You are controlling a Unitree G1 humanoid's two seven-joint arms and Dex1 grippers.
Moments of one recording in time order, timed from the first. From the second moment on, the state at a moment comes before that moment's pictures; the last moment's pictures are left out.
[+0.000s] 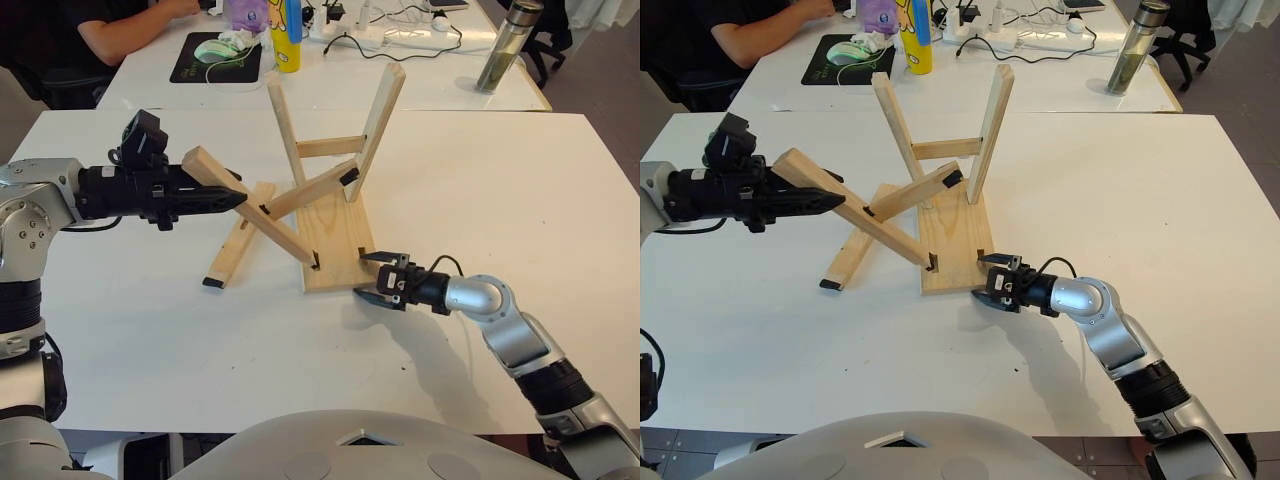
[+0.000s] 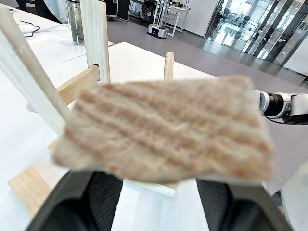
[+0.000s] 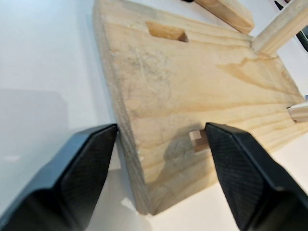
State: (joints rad) left arm -0.48 0.89 0.08 -0.09 -0.73 0.83 -1.20; right arm -0.05 -0.64 0.35 -0.12 -0.13 -0.02 0.81
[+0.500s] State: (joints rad) left arm -0.53 0.80 -0.03 -0.08 -0.65 0.76 -1.21; right arm -0.05 -0.64 0.35 -0.11 -0.10 -0.01 0.84
